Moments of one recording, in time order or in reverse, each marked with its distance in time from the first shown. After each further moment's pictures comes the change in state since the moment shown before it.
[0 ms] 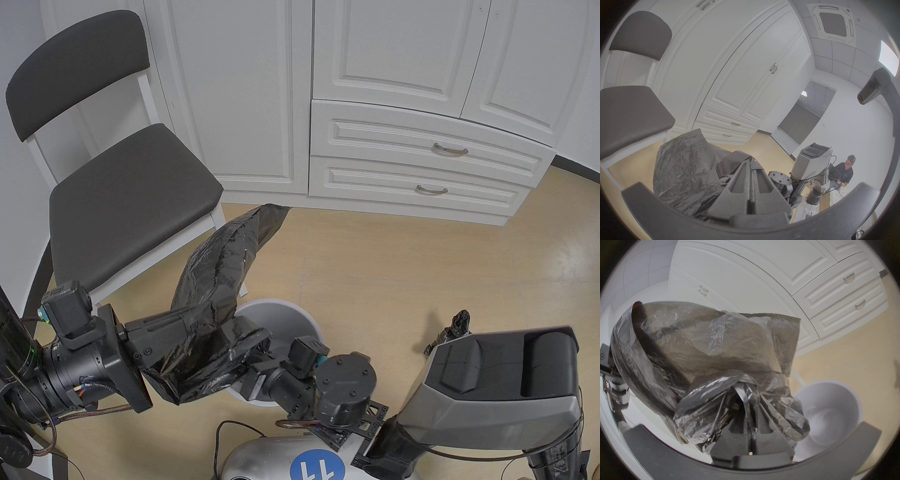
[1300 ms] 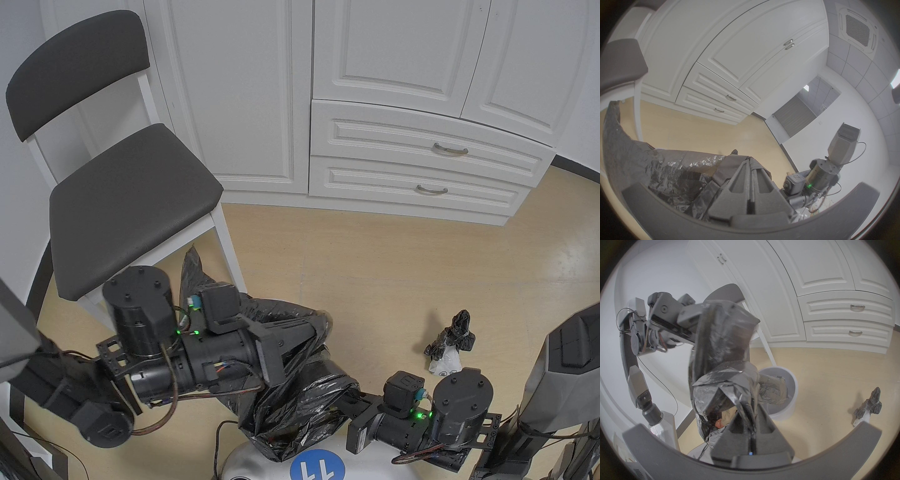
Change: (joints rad) left arm -0.128 0.501 -0.270 -0.063 -0.013 -0.132; right arm -0.050 -0.343 0.635 0.000 0.064 -0.276
